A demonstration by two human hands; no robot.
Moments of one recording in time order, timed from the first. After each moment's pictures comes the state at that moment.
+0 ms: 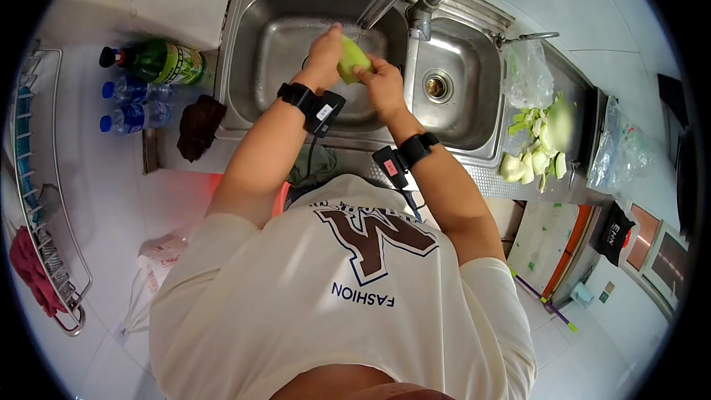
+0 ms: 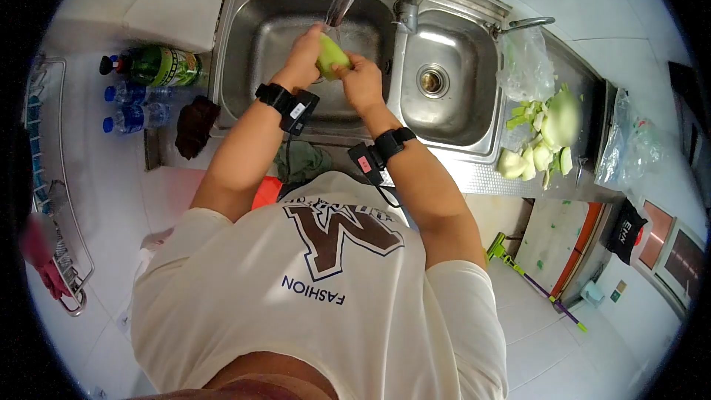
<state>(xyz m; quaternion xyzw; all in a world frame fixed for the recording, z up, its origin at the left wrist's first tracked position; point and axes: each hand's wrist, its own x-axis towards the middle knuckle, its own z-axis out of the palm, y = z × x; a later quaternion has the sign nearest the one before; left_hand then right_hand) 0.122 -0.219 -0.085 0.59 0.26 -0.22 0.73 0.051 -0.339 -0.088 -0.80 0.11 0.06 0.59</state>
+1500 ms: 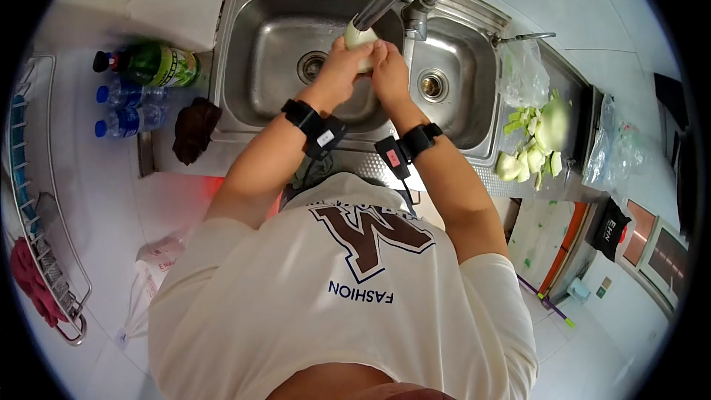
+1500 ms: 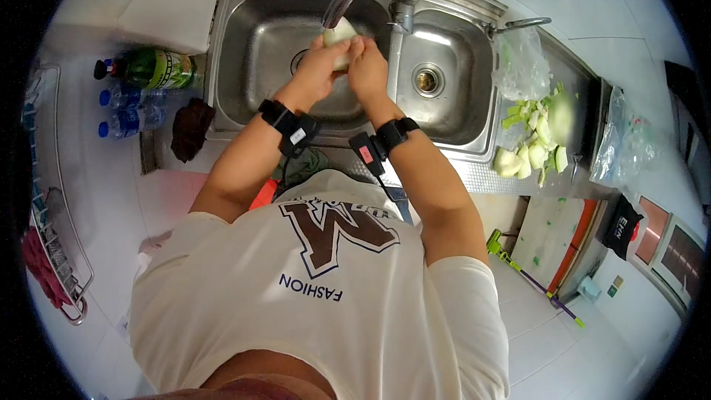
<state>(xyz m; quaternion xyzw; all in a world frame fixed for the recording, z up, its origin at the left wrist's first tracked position) 0.090 -0.243 -0.056 0.50 0.16 -0.23 0.82 0.075 -0.353 -0.075 -0.85 0.17 0.01 0.49</state>
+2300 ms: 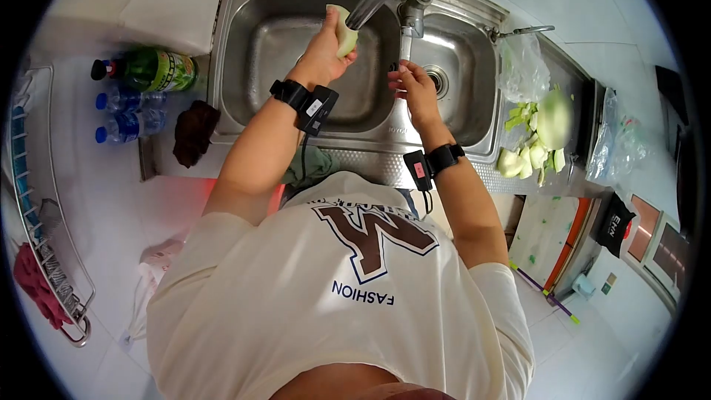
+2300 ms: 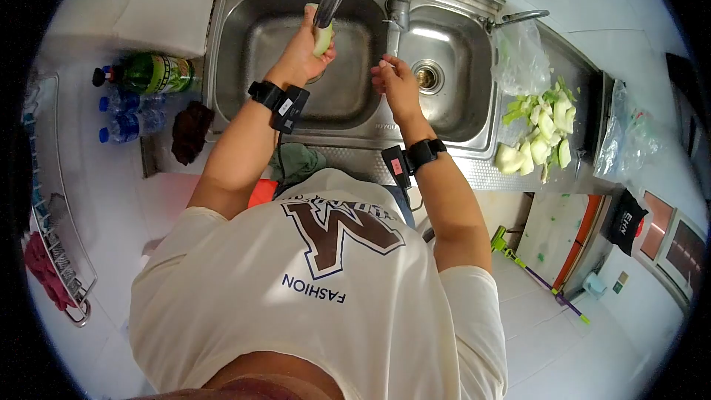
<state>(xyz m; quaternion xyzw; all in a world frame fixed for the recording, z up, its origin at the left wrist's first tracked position) 0.136 -0.225 -0.076 0.38 0.27 -0.29 0.84 0.029 -0.414 -0.074 -0.64 0.24 0.10 0.72</state>
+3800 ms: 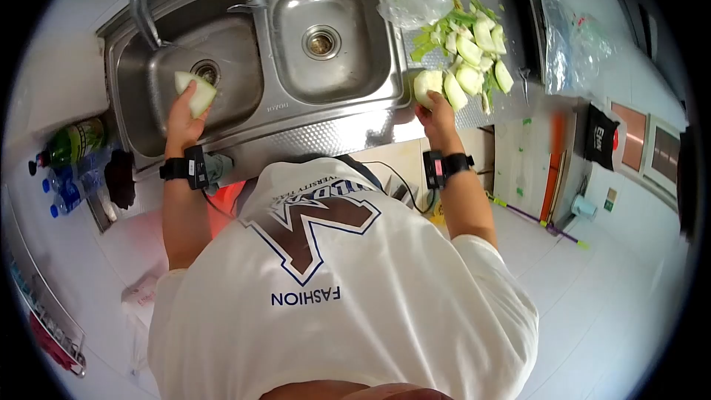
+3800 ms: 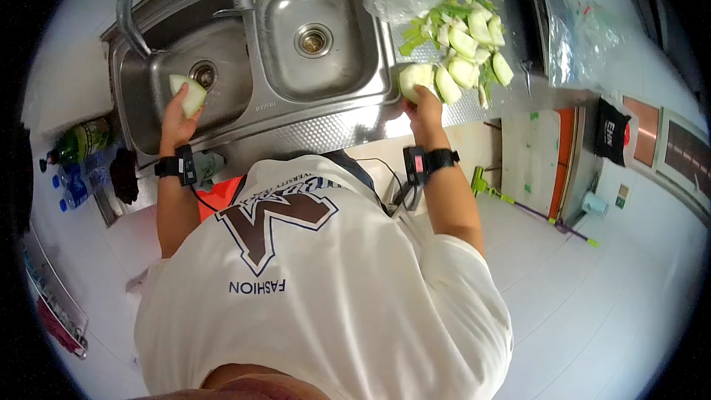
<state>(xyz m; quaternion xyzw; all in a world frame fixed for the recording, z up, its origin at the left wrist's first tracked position) 0.042 -0.208 -0.098 0.50 0.32 -0.22 0.77 -0.160 -0.681 -0.077 -0.42 0.56 -0.08 0.71</state>
